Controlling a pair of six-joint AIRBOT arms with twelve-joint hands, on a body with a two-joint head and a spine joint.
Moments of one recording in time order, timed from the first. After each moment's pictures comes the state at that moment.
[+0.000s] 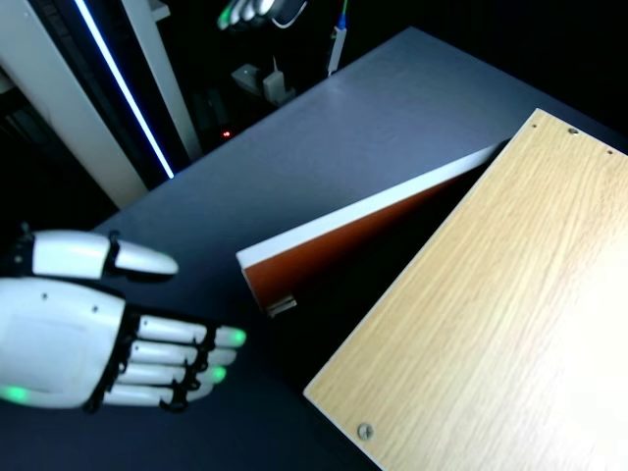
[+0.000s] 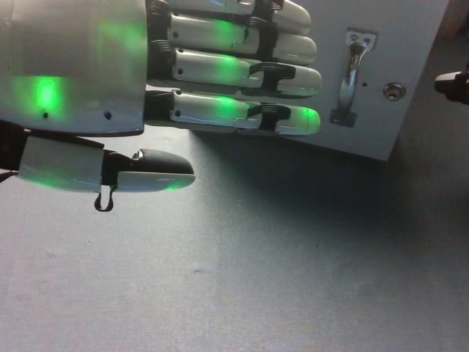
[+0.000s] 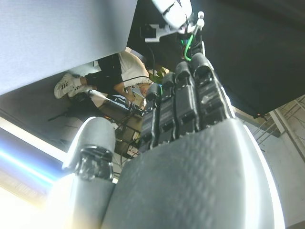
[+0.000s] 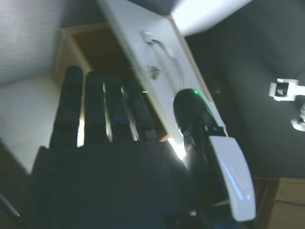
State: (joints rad) left arm -0.03 -0.77 1.07 1.55 -1.04 0.12; right arm -0.46 -0.77 1.22 -1.11 0.35 0.92
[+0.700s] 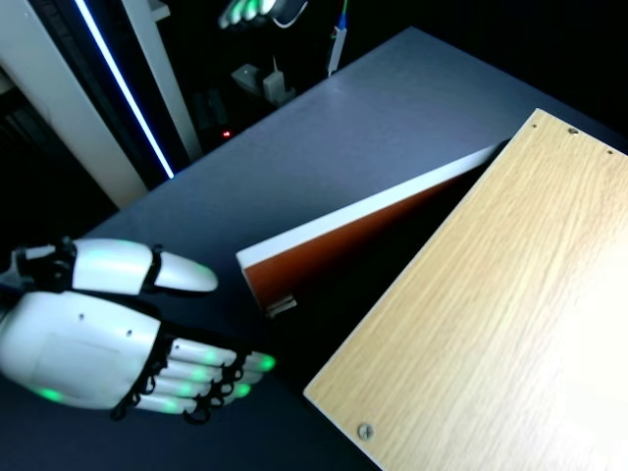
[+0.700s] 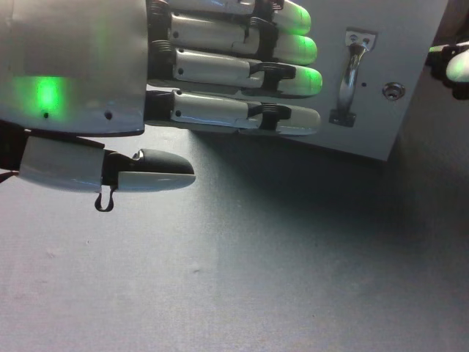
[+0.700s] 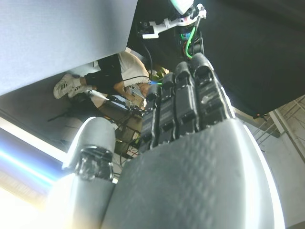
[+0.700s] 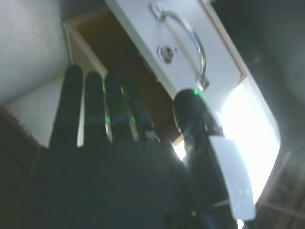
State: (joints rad) left arm -0.03 -0.77 1.07 1.55 -1.04 0.12; right arm -0.39 -0.81 1.17 -0.98 0.18 1.07
